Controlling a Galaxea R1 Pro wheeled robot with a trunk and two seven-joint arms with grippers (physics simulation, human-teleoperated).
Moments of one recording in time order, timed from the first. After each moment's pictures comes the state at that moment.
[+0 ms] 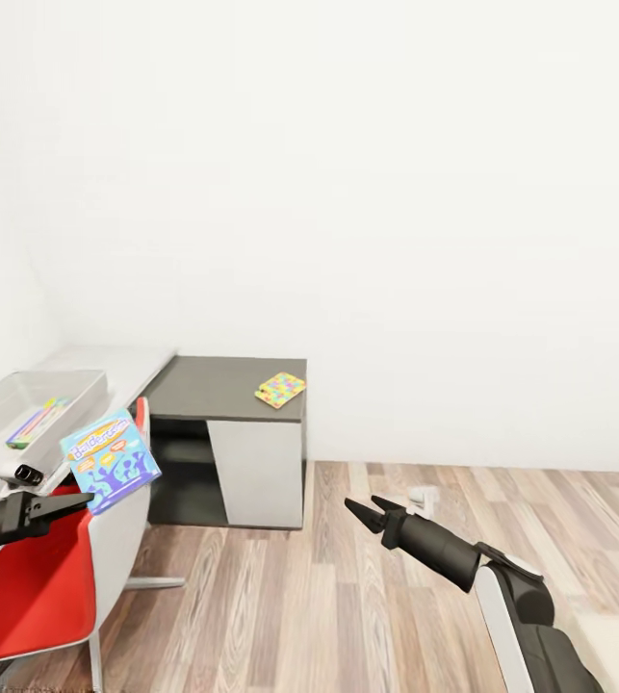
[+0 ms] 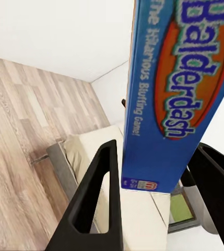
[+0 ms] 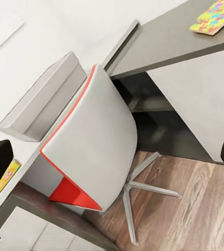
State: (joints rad) left arm -0.44 0.69 0.10 -1.01 0.50 0.93 -1.57; right arm -0.22 0.07 -0.13 -1.52 -0.27 0.66 0.77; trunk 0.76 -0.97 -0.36
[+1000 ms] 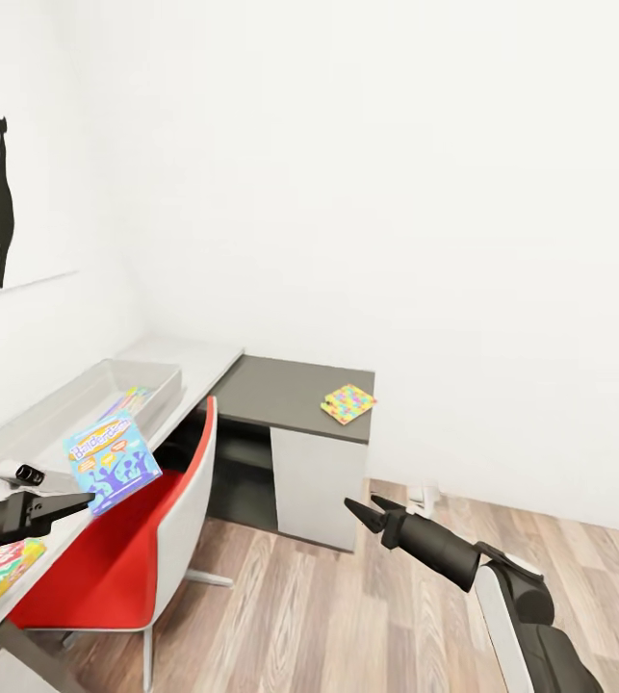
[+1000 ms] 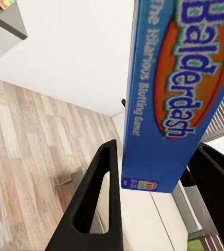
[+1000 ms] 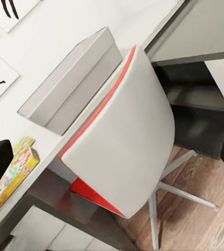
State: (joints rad) left arm -0.44 0.69 0.10 -1.01 0.50 0.93 -1.57; right arm -0.22 0.07 -0.13 -1.53 -0.27 0.66 0.77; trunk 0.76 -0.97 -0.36
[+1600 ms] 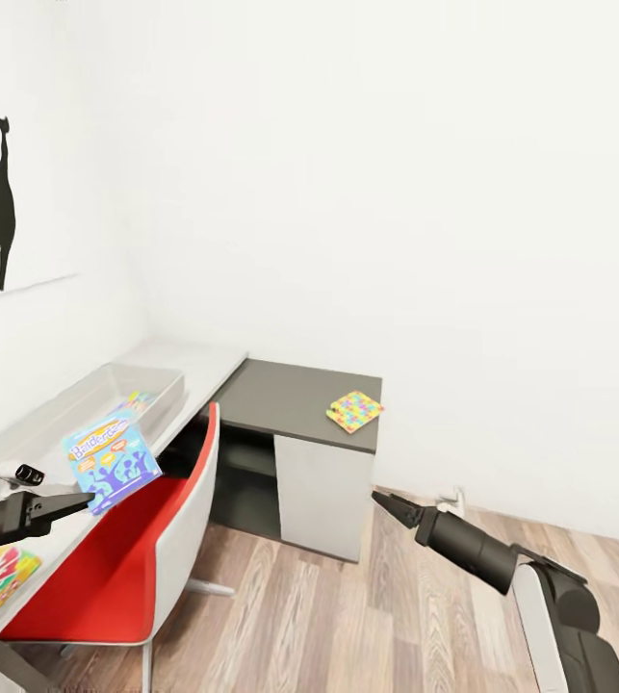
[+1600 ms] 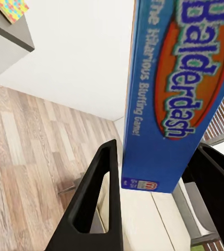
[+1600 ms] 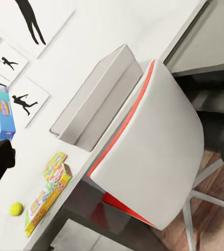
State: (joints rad) left arm -0.44 0.69 0.10 -1.01 0.50 0.93 -1.57; right arm -0.23 0.07 -0.30 -1.57 -0.29 0.83 0.95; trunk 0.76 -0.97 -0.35
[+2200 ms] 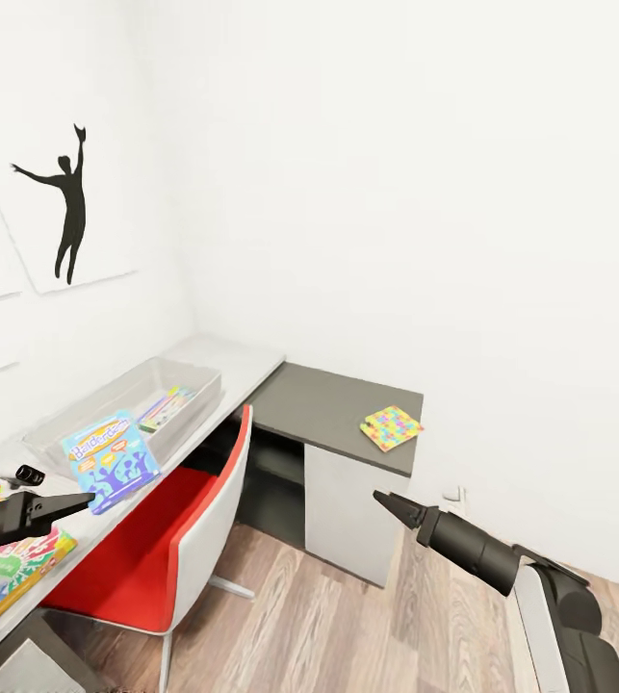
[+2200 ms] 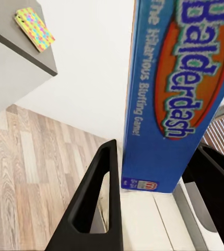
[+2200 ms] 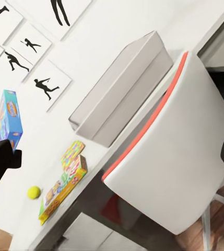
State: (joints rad) left arm -0.44 0.68 0.10 -1.01 0.50 0.92 -1.57; right arm -0.23 0.07 -0.31 -1.57 -0.29 0.83 0.98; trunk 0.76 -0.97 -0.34
